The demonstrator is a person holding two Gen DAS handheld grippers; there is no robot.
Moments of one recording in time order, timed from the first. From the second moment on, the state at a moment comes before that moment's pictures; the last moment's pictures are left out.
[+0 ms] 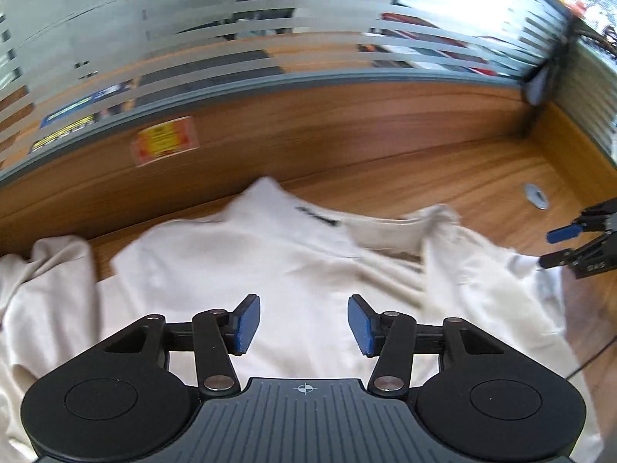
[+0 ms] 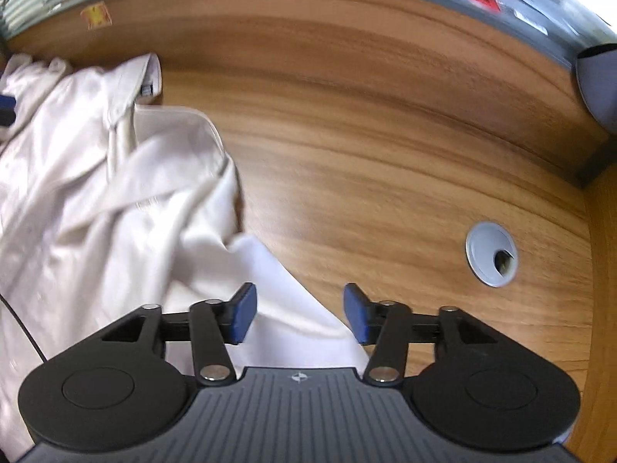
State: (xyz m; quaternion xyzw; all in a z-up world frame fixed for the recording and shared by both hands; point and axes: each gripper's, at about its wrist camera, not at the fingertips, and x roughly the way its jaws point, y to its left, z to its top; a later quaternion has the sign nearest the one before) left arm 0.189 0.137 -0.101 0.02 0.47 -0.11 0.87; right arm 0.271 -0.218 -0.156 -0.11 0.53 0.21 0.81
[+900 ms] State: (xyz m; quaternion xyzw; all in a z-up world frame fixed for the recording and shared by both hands) left arm 0.186 0.115 -0.133 0.07 0.50 -0.12 0.86; right arm 0.242 -0.276 -0.126 -0.02 0.47 0.04 0.88
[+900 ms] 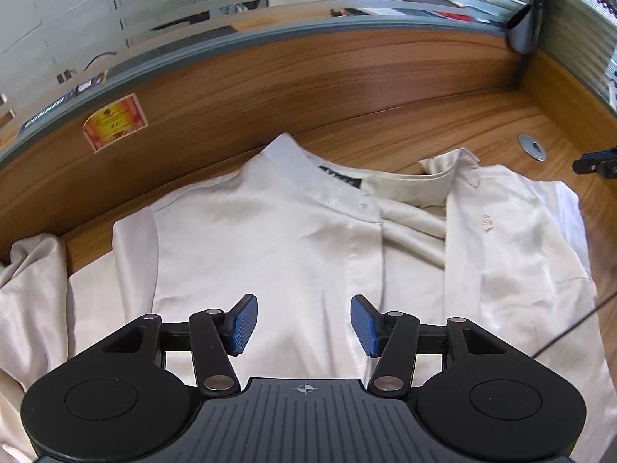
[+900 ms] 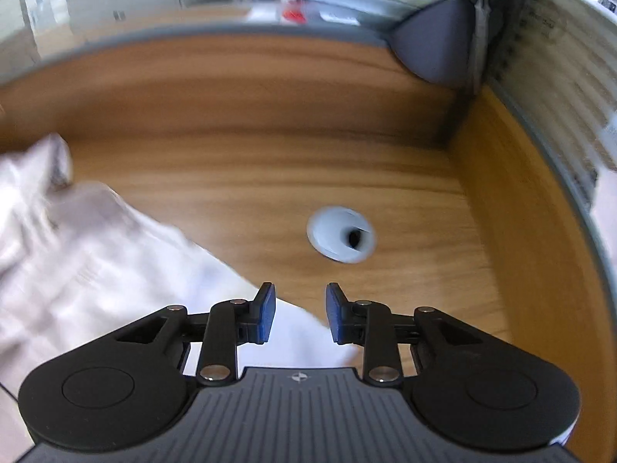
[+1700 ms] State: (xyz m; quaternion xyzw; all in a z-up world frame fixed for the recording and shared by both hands) left arm 0.172 0.117 -0.125 0.00 0.47 -0.17 0.86; right arm 0.300 -0.148 -0.149 0.03 0.50 0.21 0.84
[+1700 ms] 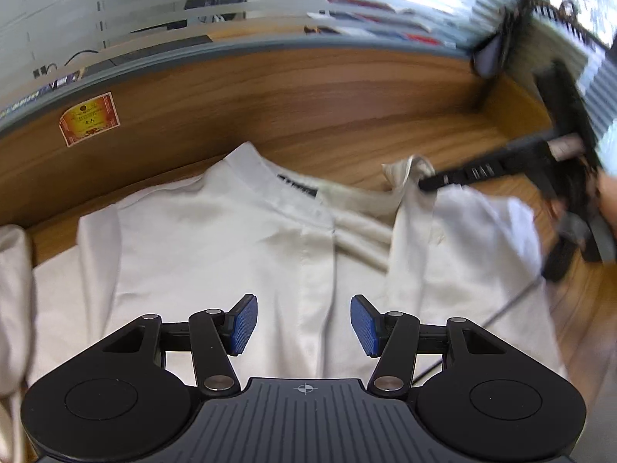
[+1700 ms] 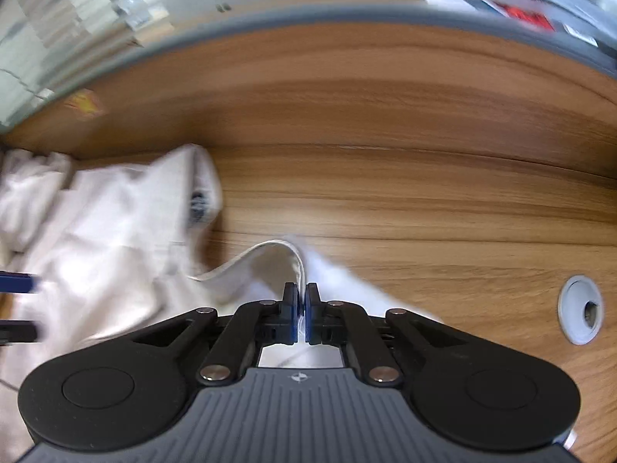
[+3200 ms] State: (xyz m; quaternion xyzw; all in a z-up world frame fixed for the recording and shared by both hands) left arm 0.244 0.051 -0.177 -0.05 0.50 -0.22 0.84; right arm 0.295 -0.200 -0.176 -0.06 0.52 0.26 0.81
